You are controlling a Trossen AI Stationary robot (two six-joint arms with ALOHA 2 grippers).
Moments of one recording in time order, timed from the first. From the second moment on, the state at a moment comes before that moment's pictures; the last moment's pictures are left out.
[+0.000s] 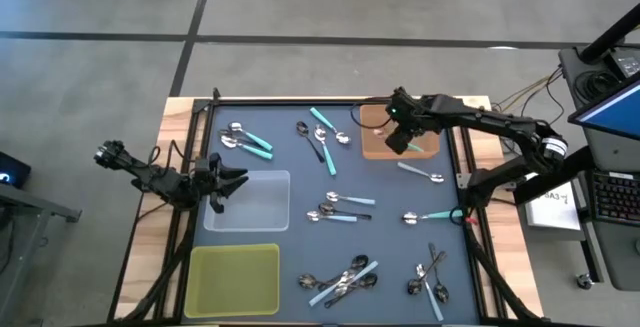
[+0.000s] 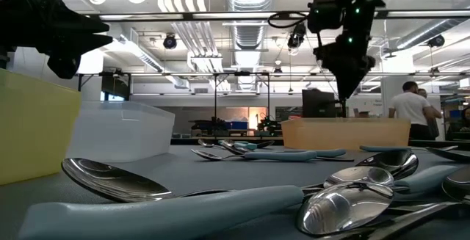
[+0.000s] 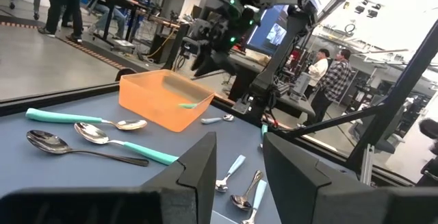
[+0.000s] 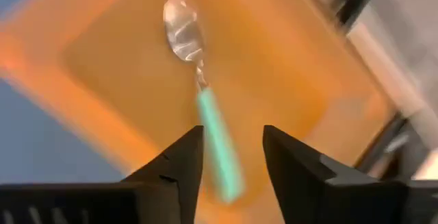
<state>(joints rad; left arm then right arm) -0.47 0.00 0.02 0.07 -0.74 -0.35 -0.55 1.39 1.09 -0.98 0.21 0.21</state>
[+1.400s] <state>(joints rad) -0.47 0.00 0.02 0.07 -0.74 -0.35 0.16 1.38 0.70 -0.98 -0.21 0.63</state>
